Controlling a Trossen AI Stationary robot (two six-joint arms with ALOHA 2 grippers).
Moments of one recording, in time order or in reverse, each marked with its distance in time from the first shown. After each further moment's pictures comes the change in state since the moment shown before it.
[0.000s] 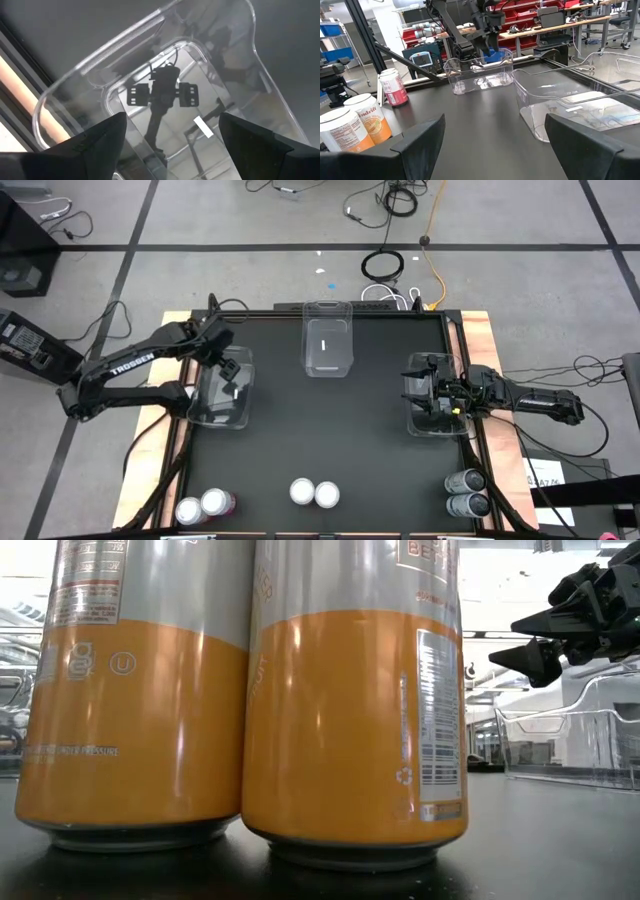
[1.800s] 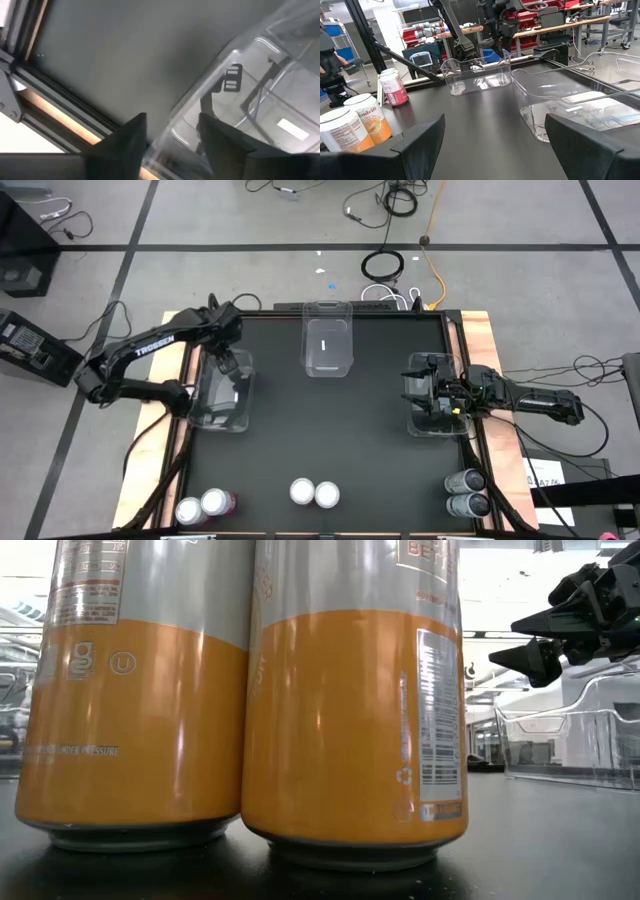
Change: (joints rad) left arm 0.156 0.237 0.045 0.065 -0.099 0.503; right arm 0.000 0.000 0.000 0.000 0.000 0.000
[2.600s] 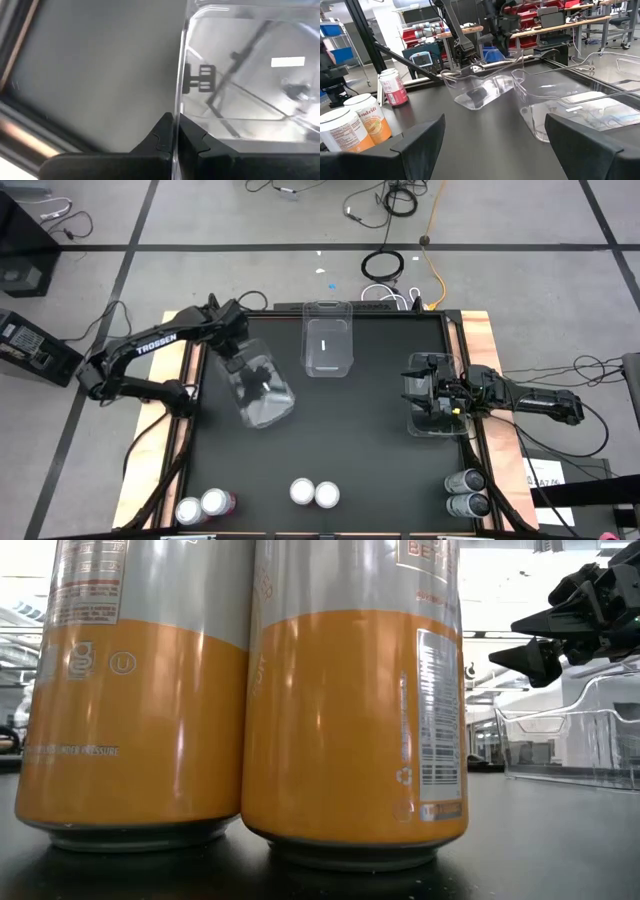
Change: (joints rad) left arm -0.058 0.021 0.068 0.025 0.111 -0.036; right arm 0.000 0.000 0.000 0.000 0.000 0.000
